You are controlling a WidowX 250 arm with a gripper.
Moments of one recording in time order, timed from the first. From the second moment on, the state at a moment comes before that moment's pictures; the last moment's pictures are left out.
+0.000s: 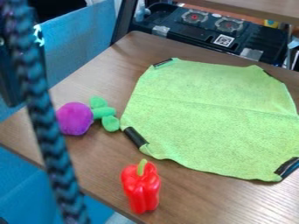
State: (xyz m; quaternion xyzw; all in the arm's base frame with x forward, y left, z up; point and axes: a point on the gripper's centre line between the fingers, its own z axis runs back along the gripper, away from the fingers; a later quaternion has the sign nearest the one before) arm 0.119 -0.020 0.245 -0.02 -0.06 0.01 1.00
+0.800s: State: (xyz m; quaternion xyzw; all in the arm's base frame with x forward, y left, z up) arm 0.224 -0.046 0.157 0.05 -0.03 0.19 0.98
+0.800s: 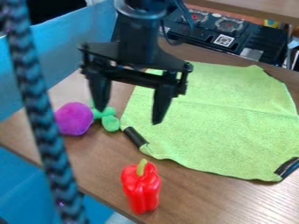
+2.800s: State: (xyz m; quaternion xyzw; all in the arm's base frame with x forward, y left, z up) arm 0.313 -0.002 0.027 0.02 -0.09 0.49 0.87
